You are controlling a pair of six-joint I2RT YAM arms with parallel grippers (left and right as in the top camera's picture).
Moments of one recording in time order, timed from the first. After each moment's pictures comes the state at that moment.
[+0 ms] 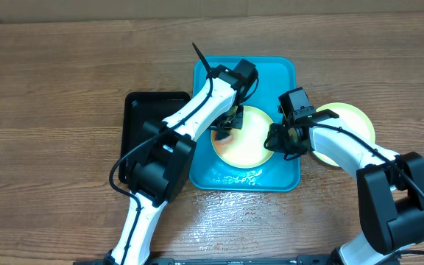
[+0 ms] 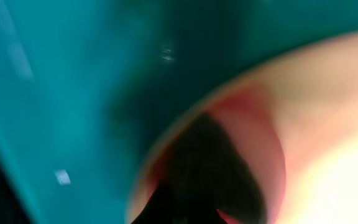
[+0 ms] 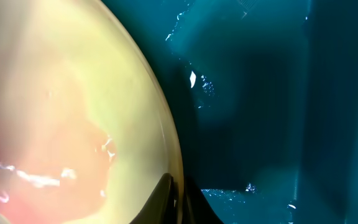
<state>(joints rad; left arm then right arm) -0.57 2.31 1.86 -1.15 -0.13 -0.49 0.31 1.78 1.00 -0.57 -0.15 0.46</state>
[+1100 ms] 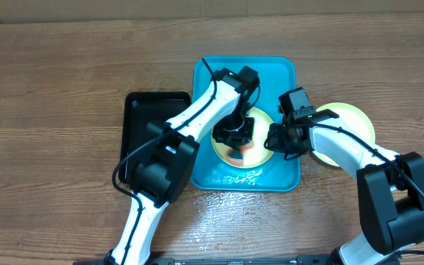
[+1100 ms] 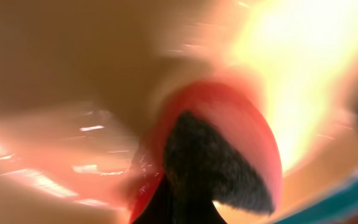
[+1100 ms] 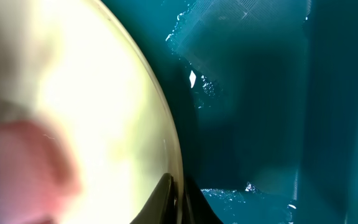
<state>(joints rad) -0.58 2.31 1.85 -1.23 0.25 -0.42 0.31 1.78 1.00 -0.57 -0.15 0.46</state>
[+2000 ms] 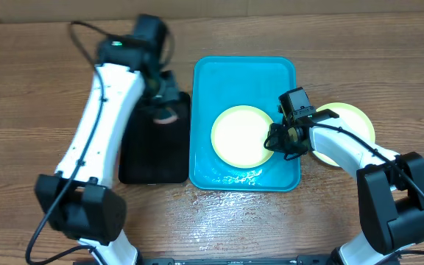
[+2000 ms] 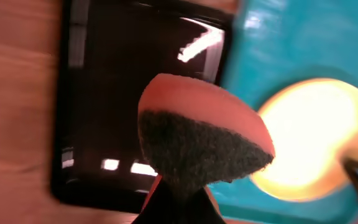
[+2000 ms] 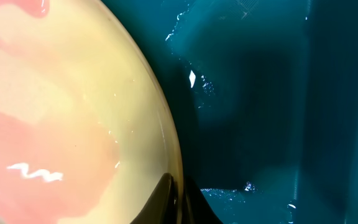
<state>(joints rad) -0.20 1.86 1.84 -1.39 -0.01 -0.46 0.31 1.78 1.00 -0.57 -0.15 0.46</state>
